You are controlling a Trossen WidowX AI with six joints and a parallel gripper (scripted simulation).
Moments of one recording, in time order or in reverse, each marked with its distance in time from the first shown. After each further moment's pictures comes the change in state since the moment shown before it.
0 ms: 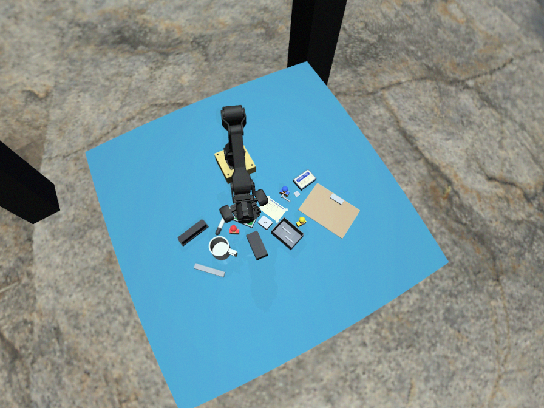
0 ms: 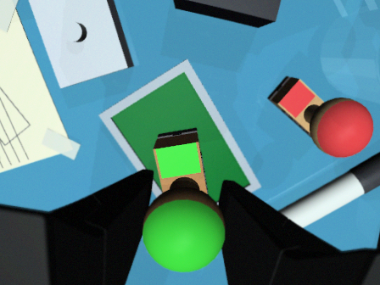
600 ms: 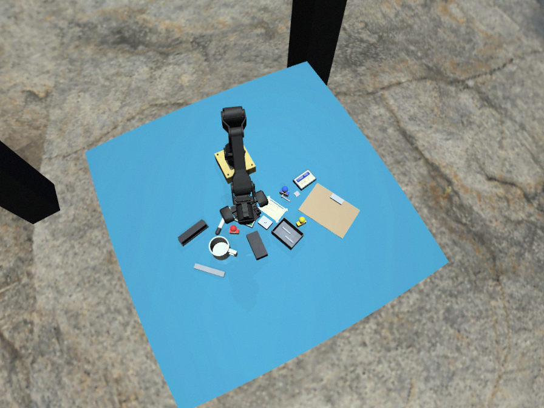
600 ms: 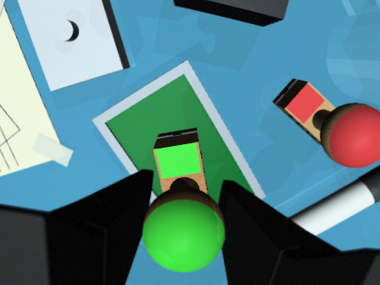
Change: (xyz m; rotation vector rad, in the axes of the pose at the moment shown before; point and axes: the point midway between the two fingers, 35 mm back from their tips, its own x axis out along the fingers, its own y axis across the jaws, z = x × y) arm 0.012 0.000 0.000 -0.003 -0.001 0.000
